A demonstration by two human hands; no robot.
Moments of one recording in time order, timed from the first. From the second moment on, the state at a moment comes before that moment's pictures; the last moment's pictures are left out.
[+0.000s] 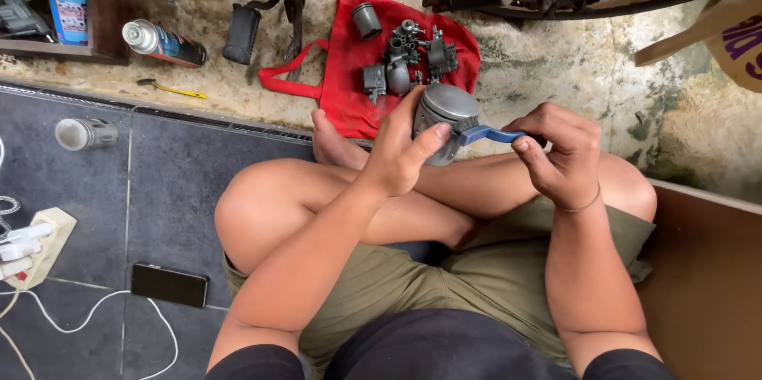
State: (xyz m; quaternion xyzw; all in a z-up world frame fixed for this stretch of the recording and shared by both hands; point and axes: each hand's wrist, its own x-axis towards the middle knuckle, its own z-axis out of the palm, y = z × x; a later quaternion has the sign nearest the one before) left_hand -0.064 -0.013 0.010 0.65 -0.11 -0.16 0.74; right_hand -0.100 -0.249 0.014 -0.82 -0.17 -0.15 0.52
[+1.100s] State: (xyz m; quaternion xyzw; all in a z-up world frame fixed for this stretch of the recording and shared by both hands) left_hand -0.066 -0.011 0.021 0.57 -0.12 -0.19 0.79; right_hand -0.104 -0.250 0.015 -0.85 -0.13 -0.13 0.49
